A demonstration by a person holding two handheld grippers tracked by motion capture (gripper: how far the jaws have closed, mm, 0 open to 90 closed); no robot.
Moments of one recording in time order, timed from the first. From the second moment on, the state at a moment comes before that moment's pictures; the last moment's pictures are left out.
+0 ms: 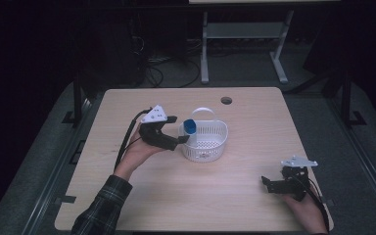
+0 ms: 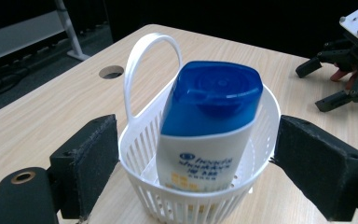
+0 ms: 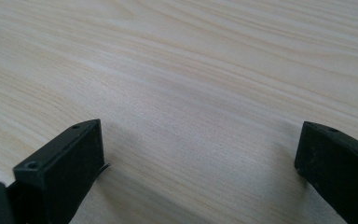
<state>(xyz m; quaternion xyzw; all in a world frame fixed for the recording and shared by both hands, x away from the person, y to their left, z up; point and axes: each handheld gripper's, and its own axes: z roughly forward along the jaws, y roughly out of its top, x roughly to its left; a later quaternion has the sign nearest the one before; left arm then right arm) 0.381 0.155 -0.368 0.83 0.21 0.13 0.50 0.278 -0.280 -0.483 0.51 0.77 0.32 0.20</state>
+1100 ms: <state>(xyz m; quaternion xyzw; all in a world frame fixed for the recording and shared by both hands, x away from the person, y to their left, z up) 0.334 0.212 -0.389 0.83 0.23 0.15 0.48 0.278 -0.280 -0.483 0.51 0.77 0.32 0.20</state>
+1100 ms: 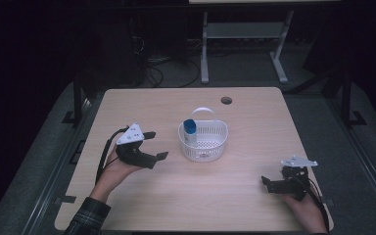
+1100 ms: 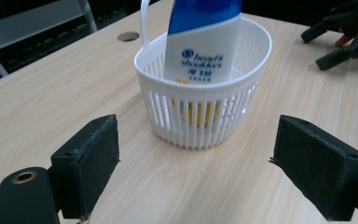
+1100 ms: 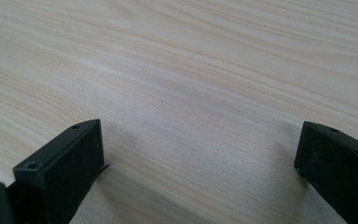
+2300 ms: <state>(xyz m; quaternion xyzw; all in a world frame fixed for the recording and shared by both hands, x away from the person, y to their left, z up) 0.292 0.268 -0.441 0.85 0.31 0.15 0.41 0.278 -0.280 -0.483 0.51 0.77 0.32 0.20</state>
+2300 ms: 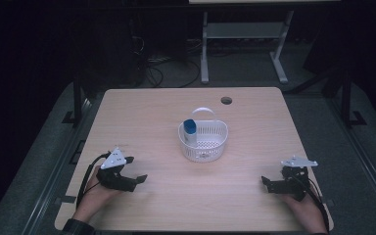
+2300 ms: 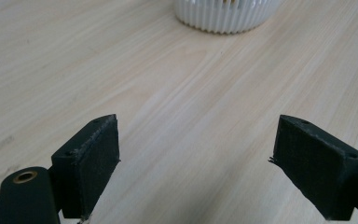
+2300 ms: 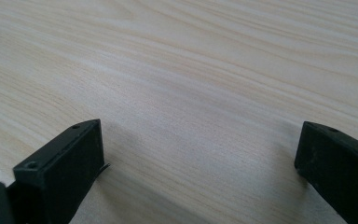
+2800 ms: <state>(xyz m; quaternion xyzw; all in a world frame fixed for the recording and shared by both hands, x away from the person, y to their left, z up) 0.292 0.272 -0.466 0.88 0.32 0.15 0.33 0.278 -0.280 -0.483 0.51 0.77 0.32 0.20</state>
